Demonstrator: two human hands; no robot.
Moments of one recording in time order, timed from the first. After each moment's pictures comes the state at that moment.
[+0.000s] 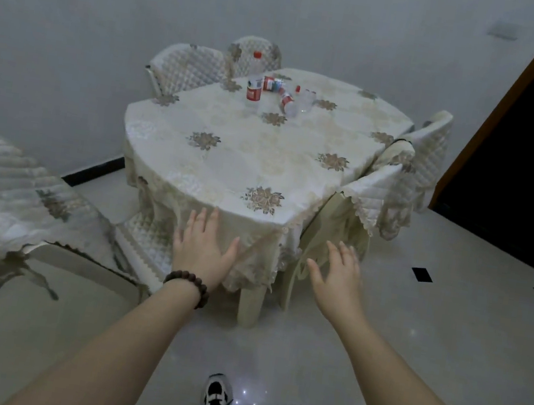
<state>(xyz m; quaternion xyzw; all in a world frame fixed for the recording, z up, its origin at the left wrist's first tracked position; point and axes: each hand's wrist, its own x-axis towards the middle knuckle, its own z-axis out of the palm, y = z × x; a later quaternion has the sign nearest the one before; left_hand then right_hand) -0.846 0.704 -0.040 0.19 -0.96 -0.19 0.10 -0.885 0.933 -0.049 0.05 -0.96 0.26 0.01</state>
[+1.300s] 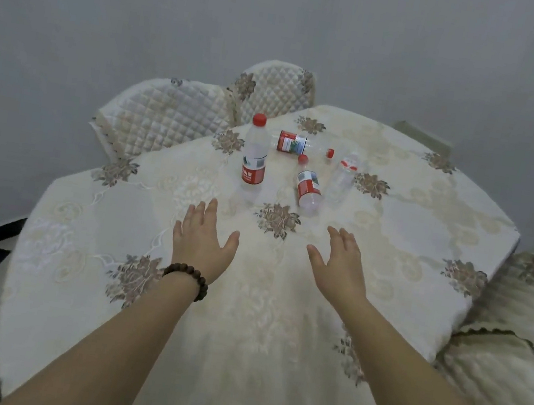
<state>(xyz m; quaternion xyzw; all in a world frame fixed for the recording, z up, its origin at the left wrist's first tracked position) -1.439 0.560 -0.042 0.26 -0.93 -0.24 0.10 -1.526 0.776 -0.043 0.12 -0.95 0.29 -0.06</state>
